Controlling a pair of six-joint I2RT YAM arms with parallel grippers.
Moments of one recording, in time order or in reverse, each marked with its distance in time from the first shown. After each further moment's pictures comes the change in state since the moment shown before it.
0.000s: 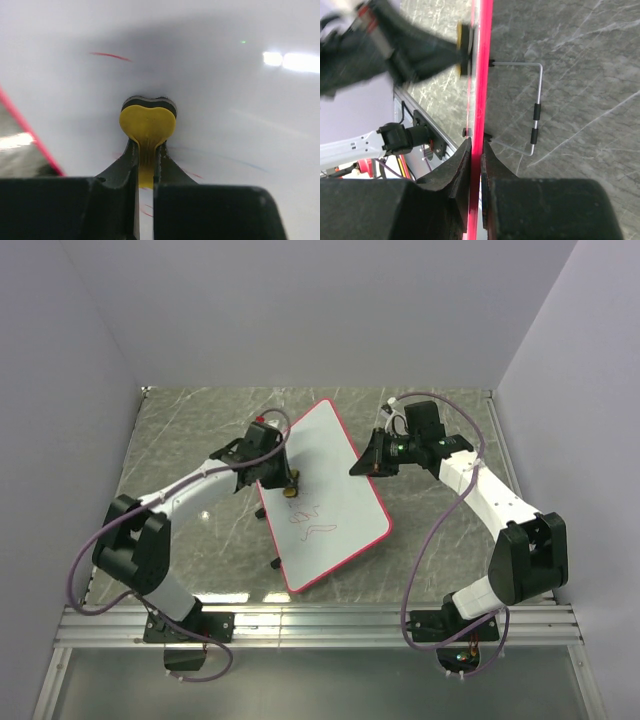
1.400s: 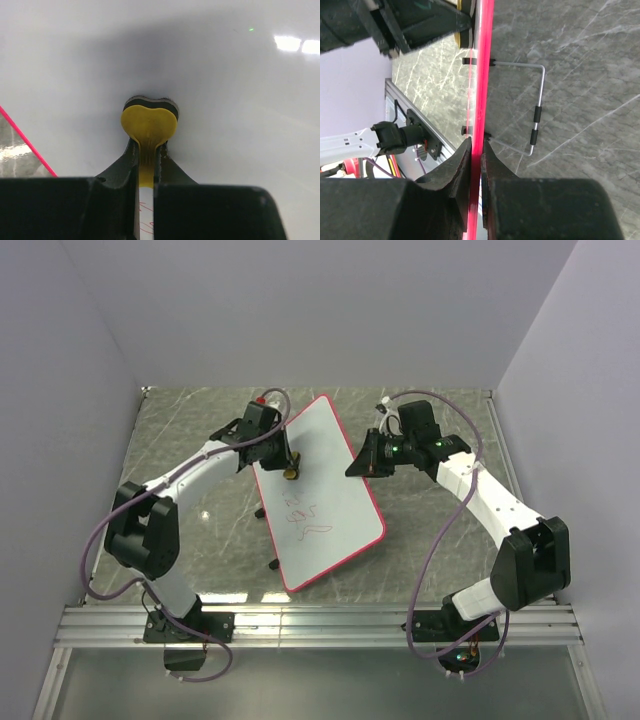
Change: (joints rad) left arm 0.006 0.074 0.188 -0.053 0.019 0.072; right arm 0.054 -0.024 0.020 -0.030 0.067 -0.010
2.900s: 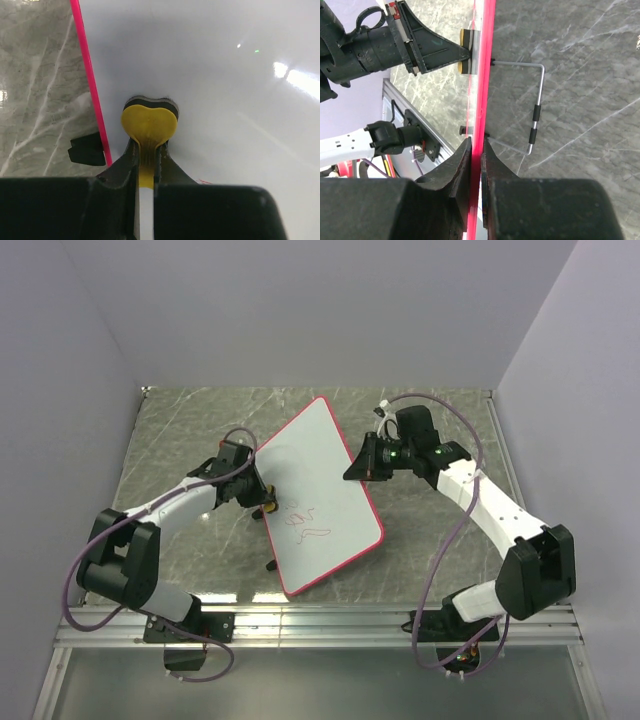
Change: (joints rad) left arm 0.097 -0.204 -0.438 0.139 0.002 -0.258; right arm 0.035 -0.042 -0.037 0.035 0.035 0.012
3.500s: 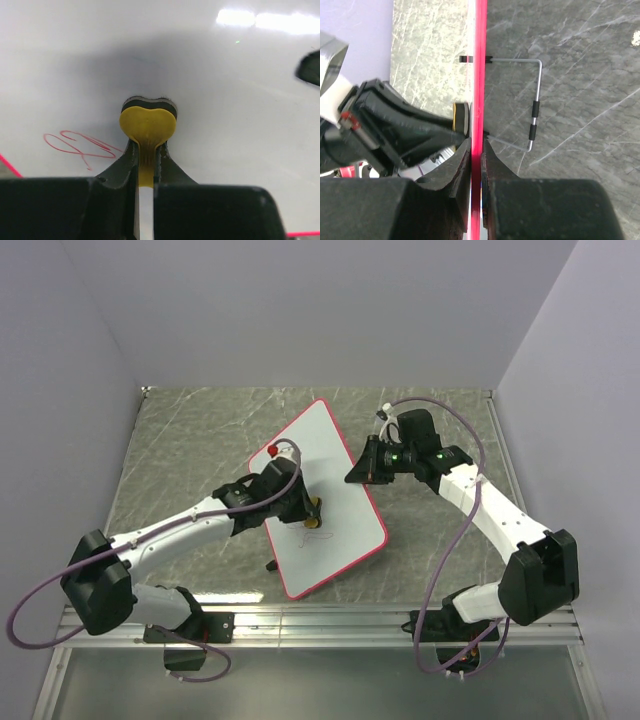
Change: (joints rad) left arm -0.450 -0.141 0.103 -0.097 -0.185 -0.109; right arm 0.007 -0.037 -0.045 0.021 0.021 0.037
